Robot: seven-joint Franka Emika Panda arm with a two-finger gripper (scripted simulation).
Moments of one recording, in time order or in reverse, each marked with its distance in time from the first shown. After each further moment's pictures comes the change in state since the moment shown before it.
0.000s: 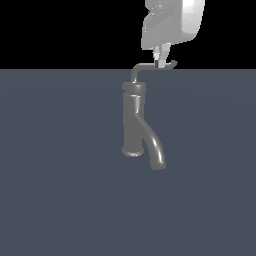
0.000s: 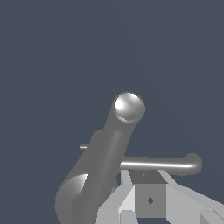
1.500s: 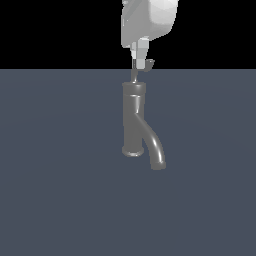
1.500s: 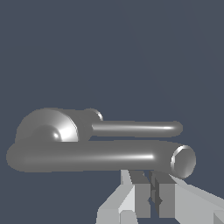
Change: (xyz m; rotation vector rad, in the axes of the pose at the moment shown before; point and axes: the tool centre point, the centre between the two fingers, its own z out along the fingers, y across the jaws) arm -0.070 0.041 0.001 0.004 0.005 0.019
